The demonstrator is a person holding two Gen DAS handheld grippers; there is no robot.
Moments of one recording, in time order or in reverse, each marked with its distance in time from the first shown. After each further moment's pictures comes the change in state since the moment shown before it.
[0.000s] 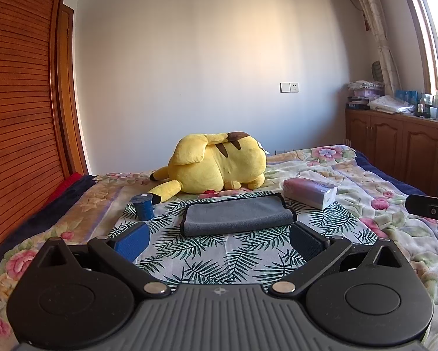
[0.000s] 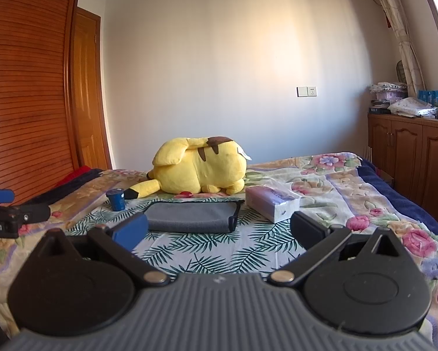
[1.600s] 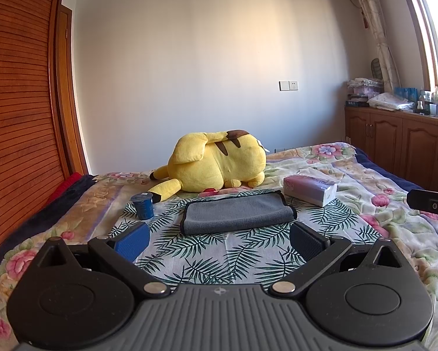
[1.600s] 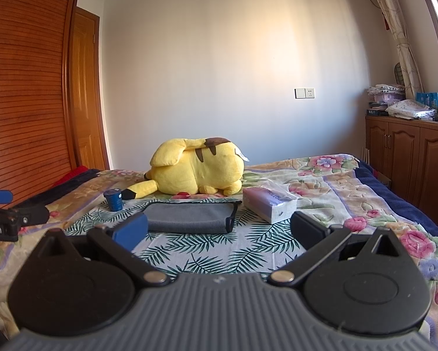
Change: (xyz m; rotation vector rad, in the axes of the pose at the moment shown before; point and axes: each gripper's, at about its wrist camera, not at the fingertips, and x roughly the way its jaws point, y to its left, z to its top) left arm 0.001 -0.001 -0.001 0.007 0.004 0.000; right arm 0.000 -0.002 0.001 -0.007 -0.001 -0.007
